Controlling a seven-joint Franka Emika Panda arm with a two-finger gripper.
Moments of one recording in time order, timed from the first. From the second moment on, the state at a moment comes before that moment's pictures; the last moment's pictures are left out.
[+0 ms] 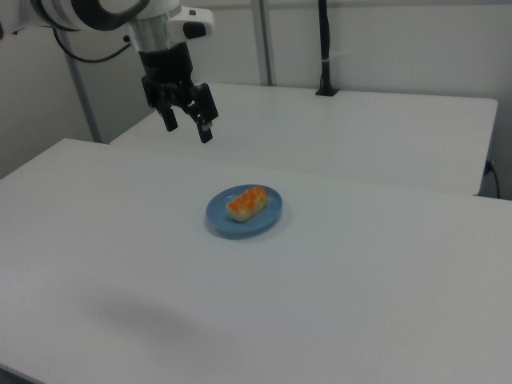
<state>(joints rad) -0.26 -0.01 0.12 -1.54 -0.02 1.62 0.05</state>
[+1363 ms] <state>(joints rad) -0.26 0.02 0.12 -1.54 -0.02 1.58 -0.11</state>
